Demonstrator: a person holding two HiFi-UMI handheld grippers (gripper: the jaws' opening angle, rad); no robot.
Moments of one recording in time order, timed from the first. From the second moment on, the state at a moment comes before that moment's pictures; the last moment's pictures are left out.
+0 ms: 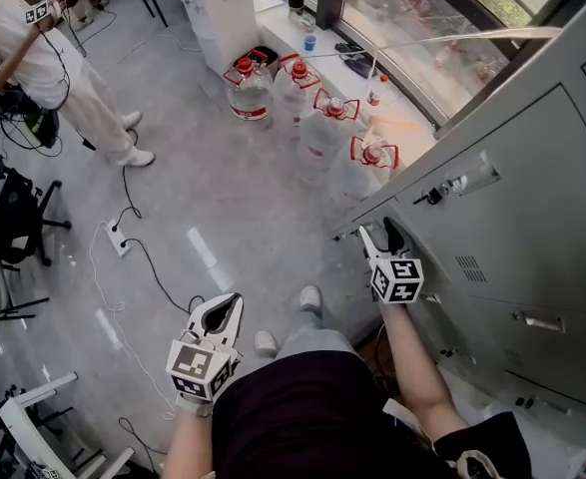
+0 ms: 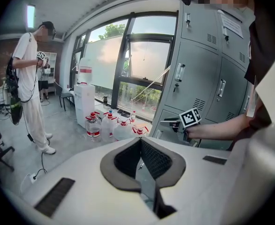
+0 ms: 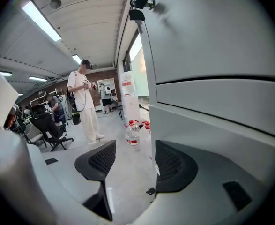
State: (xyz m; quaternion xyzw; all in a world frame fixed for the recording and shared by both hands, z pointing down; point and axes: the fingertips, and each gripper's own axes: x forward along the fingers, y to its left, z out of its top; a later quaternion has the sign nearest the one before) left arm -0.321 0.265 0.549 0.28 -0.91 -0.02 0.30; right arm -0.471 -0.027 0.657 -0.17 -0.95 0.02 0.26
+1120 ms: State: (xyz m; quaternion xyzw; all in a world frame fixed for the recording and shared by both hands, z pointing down) left arm -0.329 0.283 0.538 0.25 -0.93 -0.04 0.26; right arm -0.466 0.043 0.616 -0.25 -0.94 0.01 0.24
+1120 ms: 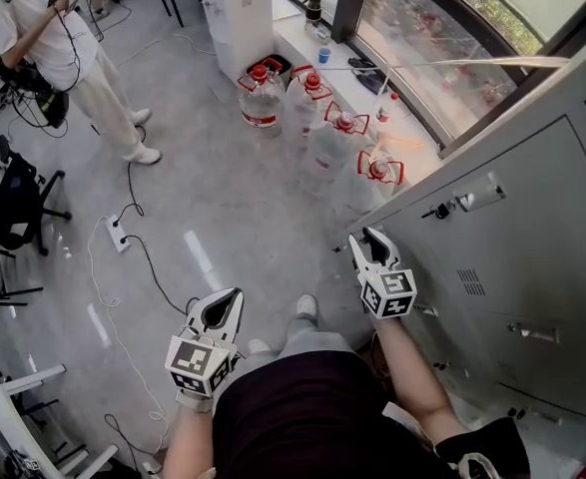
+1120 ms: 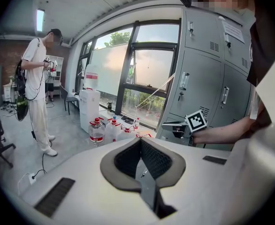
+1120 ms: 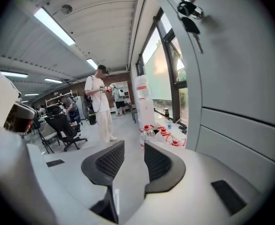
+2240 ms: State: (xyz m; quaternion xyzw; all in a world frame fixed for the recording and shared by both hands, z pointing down) left arm -0.333 0.304 0.479 0.30 -0.94 -0.04 0.16; right arm -0.362 0.177 0.392 -0.44 -0.90 -0.01 -0.02
